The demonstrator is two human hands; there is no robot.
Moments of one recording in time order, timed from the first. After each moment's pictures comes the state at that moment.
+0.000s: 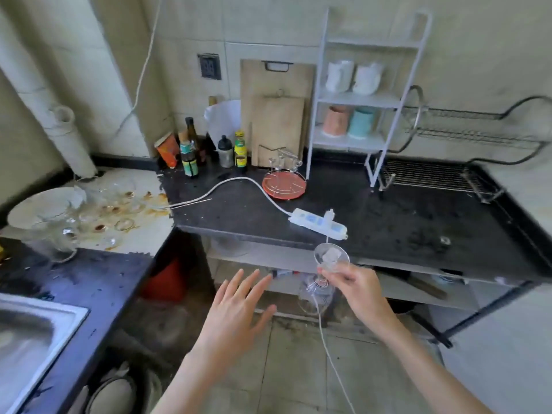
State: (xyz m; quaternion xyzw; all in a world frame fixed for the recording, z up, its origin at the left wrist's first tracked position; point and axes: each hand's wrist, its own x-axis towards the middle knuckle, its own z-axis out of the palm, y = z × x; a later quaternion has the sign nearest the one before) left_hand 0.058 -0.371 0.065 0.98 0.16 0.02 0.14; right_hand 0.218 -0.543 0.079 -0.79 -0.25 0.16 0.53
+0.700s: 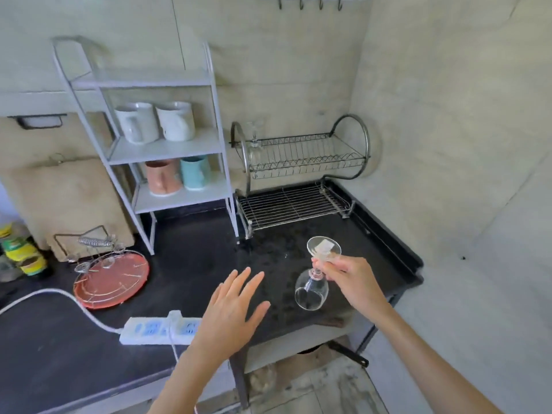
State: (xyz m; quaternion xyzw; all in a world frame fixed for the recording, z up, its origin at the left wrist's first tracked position) left_hand 0.457 -0.501 0.072 0.98 -0.06 0.00 0.16; right_hand 0.523 -0.727 0.107 -0.85 -0.09 -0.01 0.52
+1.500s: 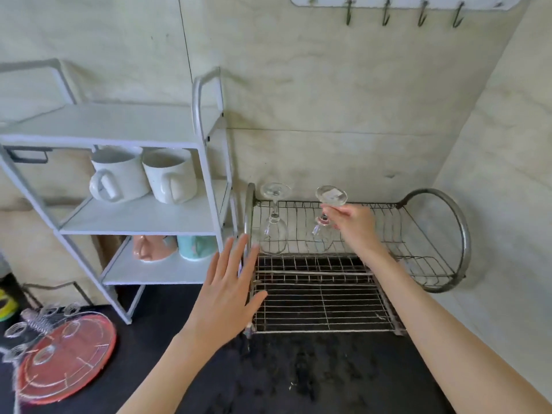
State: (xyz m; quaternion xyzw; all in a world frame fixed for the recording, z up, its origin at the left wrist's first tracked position) left_hand 0.768 -0.474 0.129 0.99 0.05 0.14 0.00; right_hand 0.945 -0.647 0.182 -0.83 -0.19 -0.01 0.53
